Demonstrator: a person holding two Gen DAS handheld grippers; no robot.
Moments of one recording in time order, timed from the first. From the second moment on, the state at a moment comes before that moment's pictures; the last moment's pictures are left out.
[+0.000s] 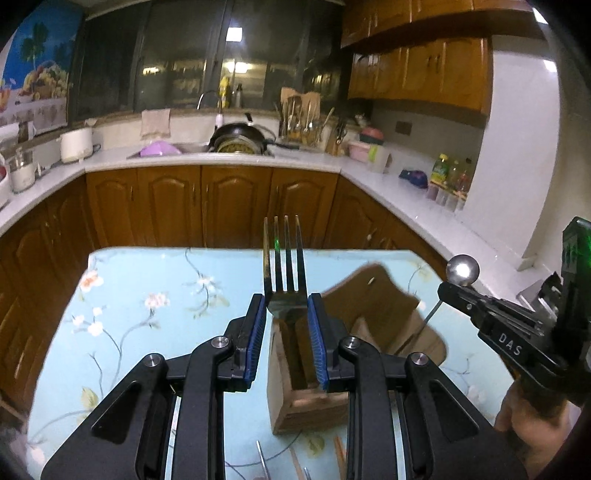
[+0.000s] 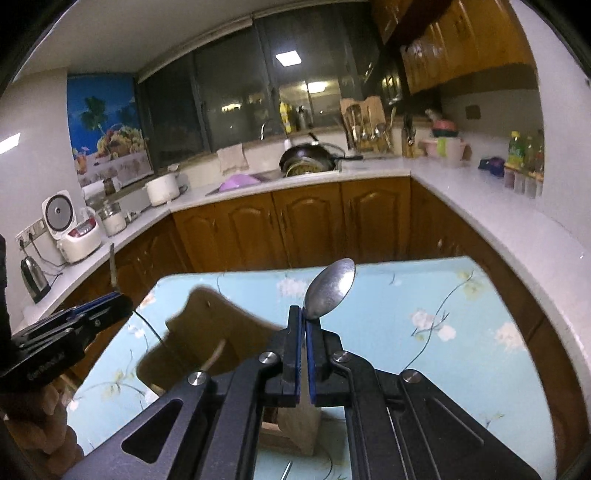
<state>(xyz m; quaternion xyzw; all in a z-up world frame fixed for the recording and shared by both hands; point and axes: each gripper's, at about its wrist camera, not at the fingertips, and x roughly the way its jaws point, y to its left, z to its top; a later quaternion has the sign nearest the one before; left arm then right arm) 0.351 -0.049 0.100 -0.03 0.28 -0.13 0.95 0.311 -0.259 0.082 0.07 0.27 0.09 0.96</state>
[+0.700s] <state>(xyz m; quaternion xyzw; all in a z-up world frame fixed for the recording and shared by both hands) 0.355 -0.063 0.077 -0.02 0.30 -0.14 0.94 0.317 -0.257 0.067 0.10 0.30 0.12 0.94</state>
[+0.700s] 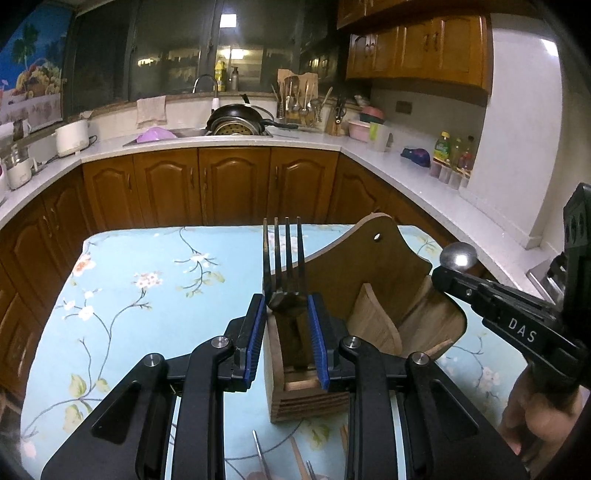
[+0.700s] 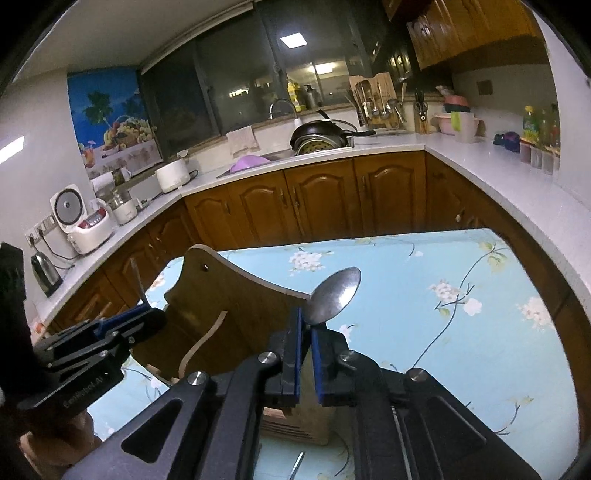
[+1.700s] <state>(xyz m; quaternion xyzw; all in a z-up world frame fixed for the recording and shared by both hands) 0.170 0.015 0.039 -0.09 0.32 -0.08 0.94 0.131 -0.295 0.048 0.19 0.27 0.09 0.94</state>
